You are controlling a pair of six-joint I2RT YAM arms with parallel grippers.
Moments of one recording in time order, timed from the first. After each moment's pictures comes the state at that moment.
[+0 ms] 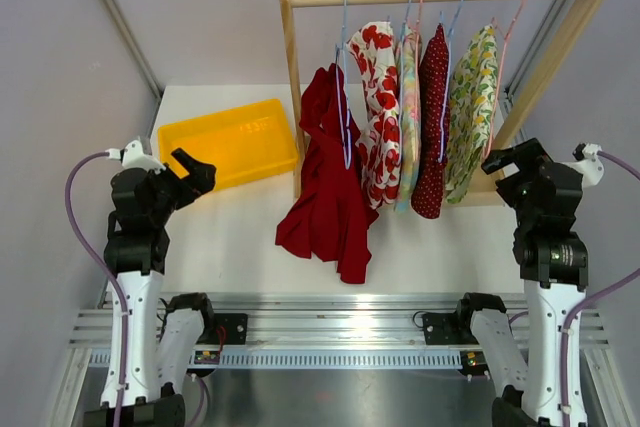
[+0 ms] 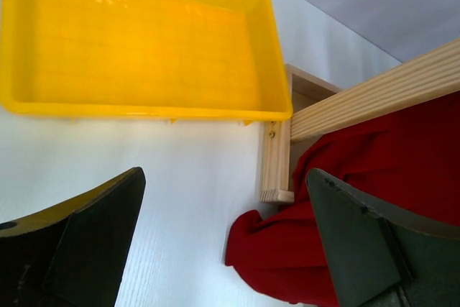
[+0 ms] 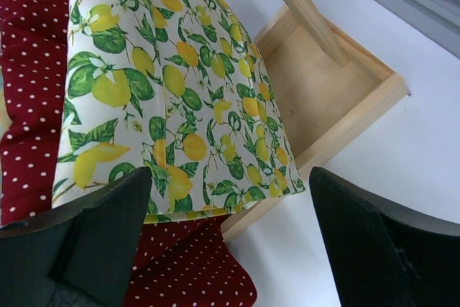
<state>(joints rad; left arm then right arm) 0.12 0.69 0.84 -0.51 0.19 -0.49 -0.11 0.66 1.03 -0.68 0.17 0.76</state>
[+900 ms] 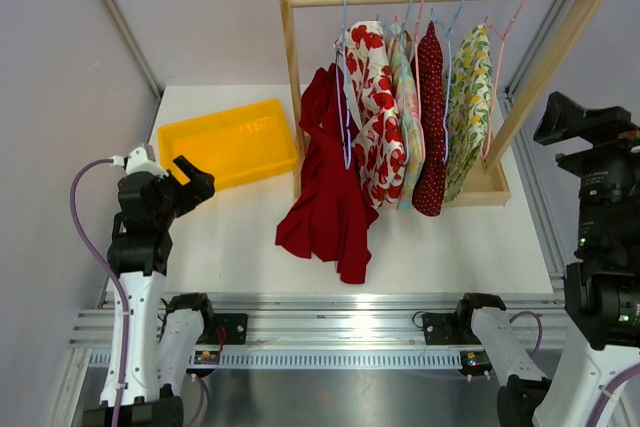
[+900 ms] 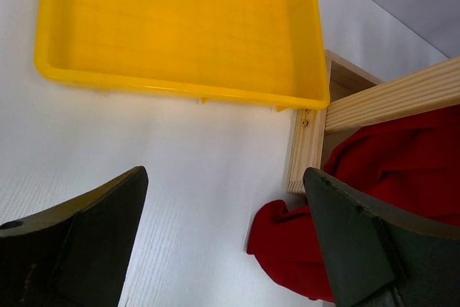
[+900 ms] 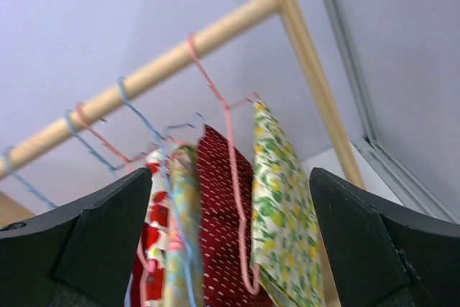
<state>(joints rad) 0.11 0.67 0.80 -0.58 0.09 -0.48 -0.09 0.75 1.63 -0.69 0.18 0.45</state>
